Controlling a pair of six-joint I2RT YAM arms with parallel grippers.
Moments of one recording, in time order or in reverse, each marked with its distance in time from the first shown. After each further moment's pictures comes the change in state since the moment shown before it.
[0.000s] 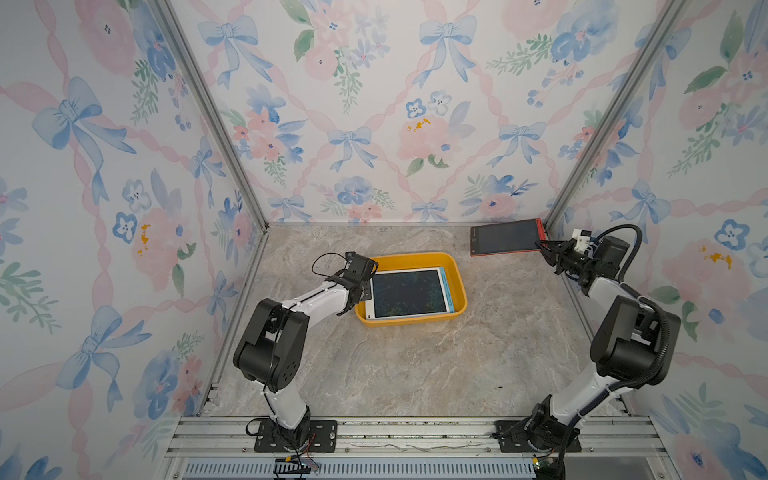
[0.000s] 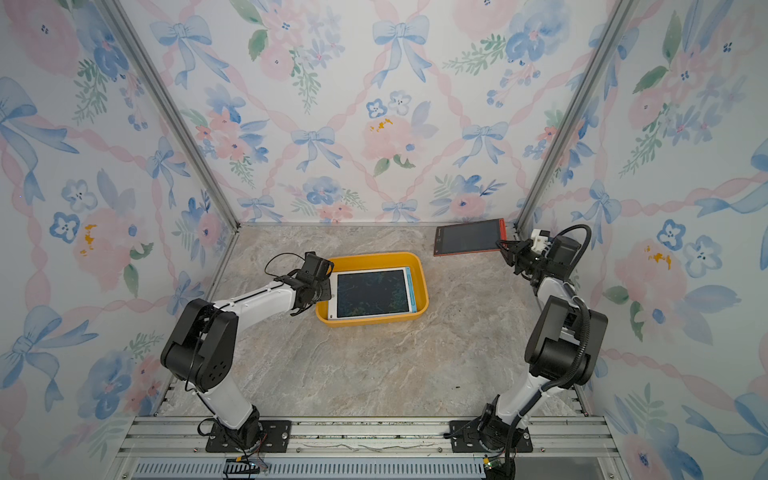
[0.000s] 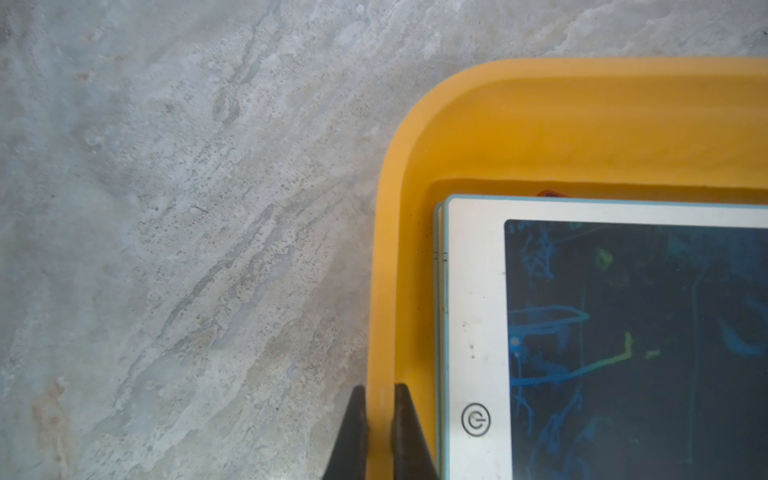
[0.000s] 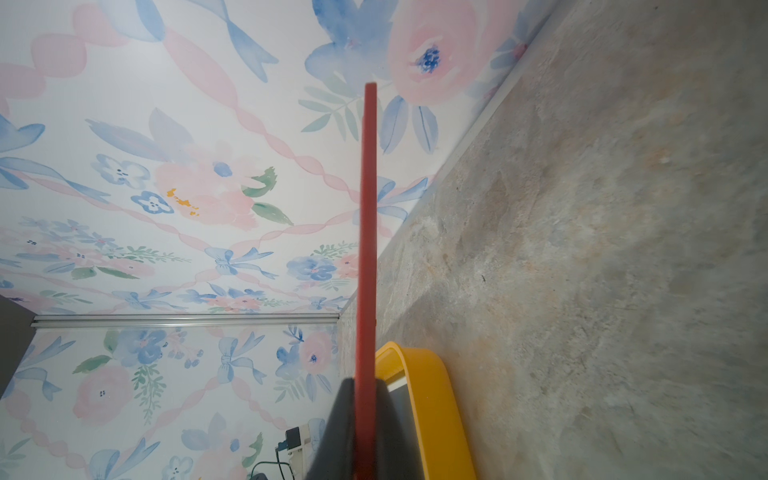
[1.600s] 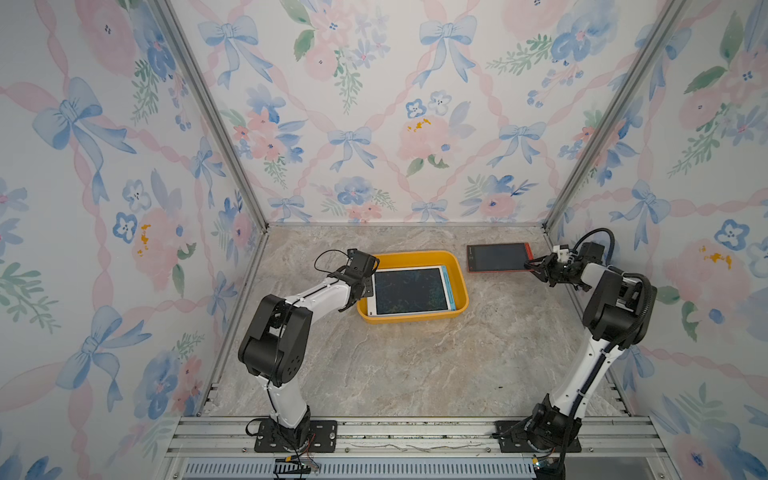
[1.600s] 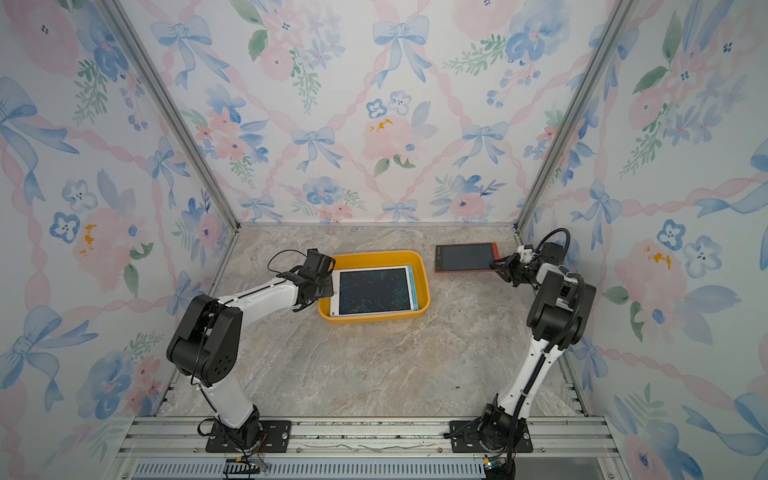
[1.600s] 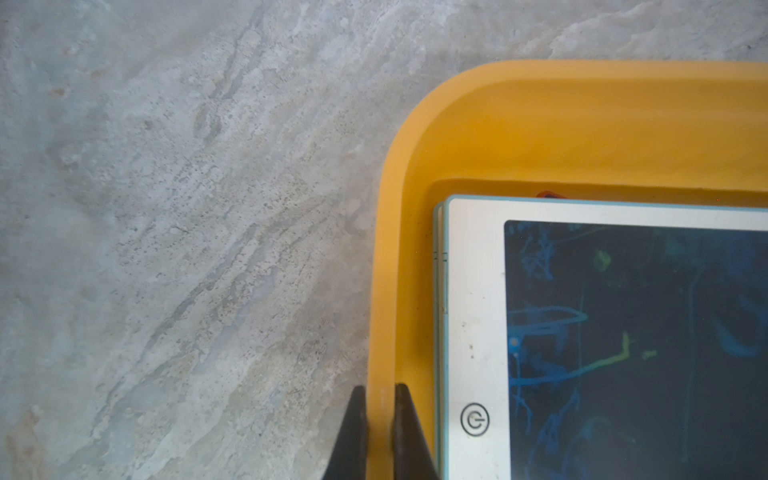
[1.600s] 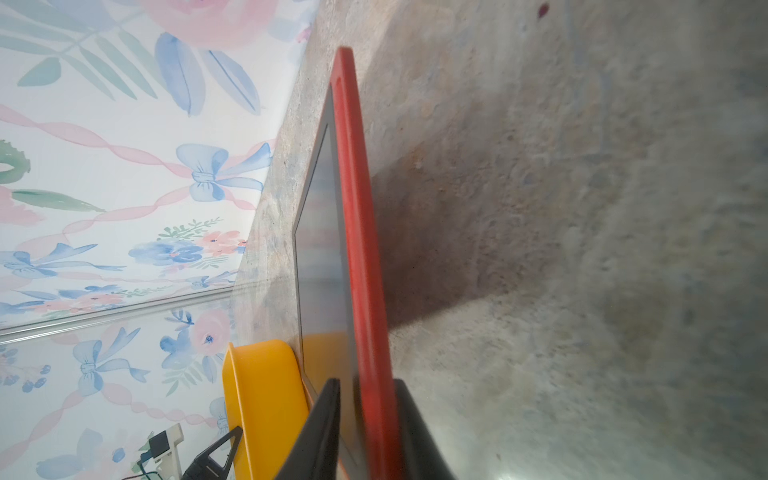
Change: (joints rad) left arm 0.007 0.042 0.052 -0.003 0.019 0.007; right arm -0.003 0.401 0.352 -0.555 0.095 -0.515
